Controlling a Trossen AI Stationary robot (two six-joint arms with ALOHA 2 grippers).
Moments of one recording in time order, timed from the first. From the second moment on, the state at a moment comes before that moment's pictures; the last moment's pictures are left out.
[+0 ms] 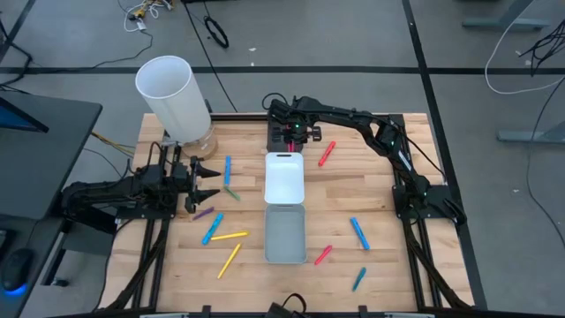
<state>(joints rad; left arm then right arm) 0.07 0.01 0.01 0.05 -0.01 -0.15 -0.47 2.30 2.02 -1.13 0.01 1.03</state>
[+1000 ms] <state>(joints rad) 0.07 0.01 0.01 0.05 -0.01 -0.15 -0.47 2.18 2.02 -1.11 -0.05 0.88</state>
